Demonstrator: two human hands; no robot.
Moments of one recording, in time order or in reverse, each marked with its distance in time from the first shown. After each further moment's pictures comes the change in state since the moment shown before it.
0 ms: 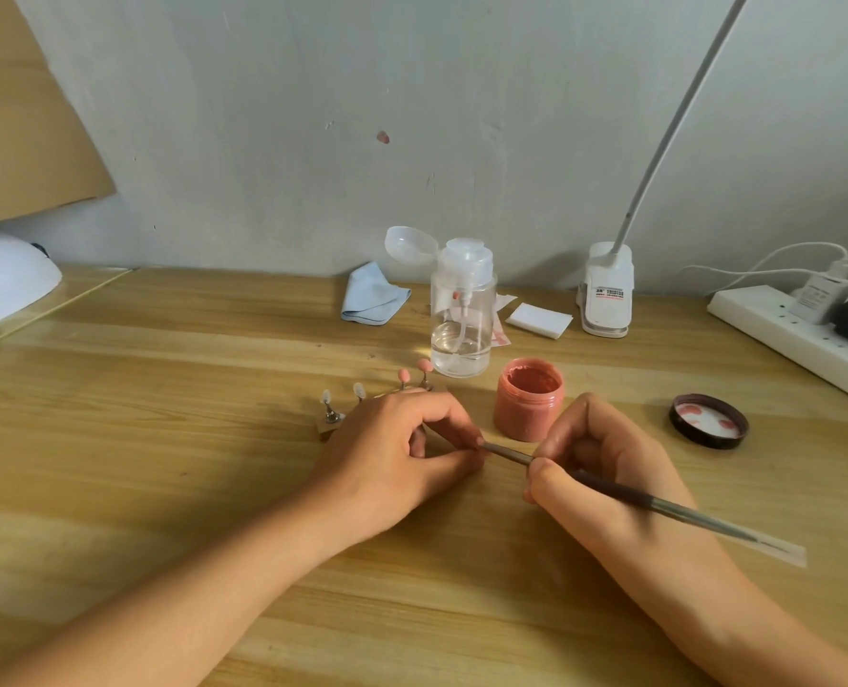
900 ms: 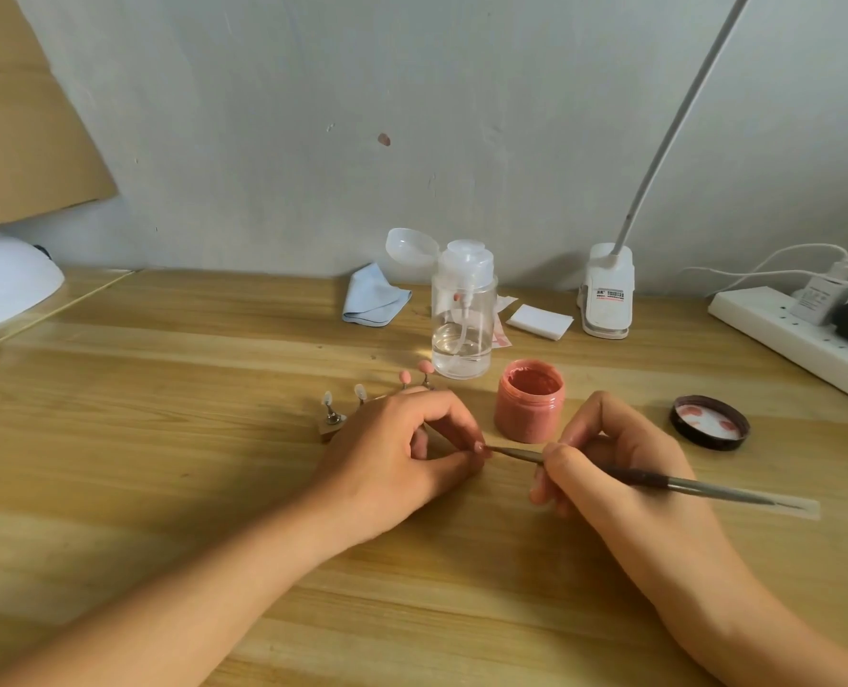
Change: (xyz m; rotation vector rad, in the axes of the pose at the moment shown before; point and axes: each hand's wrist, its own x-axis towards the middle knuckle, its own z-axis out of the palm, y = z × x) left_hand -0.002 0.005 -0.001 -0.048 -0.021 0.017; right_hand 0.002 -0.002 0.000 0.088 0.077 0.053
